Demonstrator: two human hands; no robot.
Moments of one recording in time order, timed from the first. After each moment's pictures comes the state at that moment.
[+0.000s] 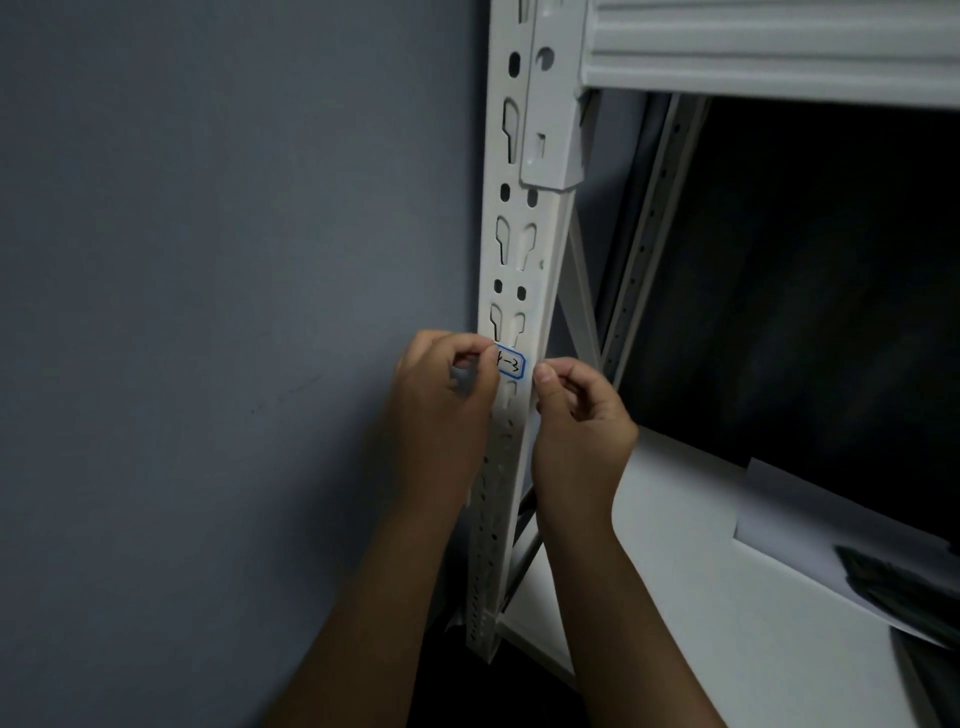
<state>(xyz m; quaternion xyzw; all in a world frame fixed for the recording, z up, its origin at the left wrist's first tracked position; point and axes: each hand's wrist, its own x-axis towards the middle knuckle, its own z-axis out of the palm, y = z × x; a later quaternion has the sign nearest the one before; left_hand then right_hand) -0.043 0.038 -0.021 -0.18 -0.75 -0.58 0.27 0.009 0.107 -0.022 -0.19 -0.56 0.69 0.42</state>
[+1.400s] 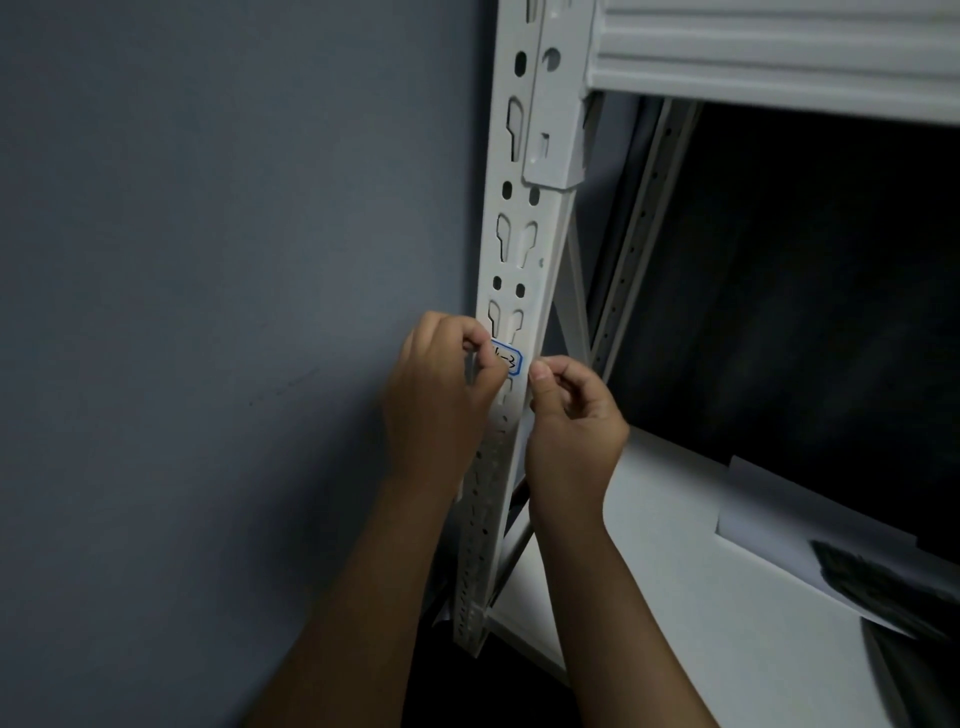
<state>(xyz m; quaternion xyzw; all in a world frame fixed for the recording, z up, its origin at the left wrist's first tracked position) -0.048 0.038 -0.020 -0.21 -0.81 -0.45 0.33 0.007 0.105 -0.025 -0.20 -0.56 0.68 0.42</state>
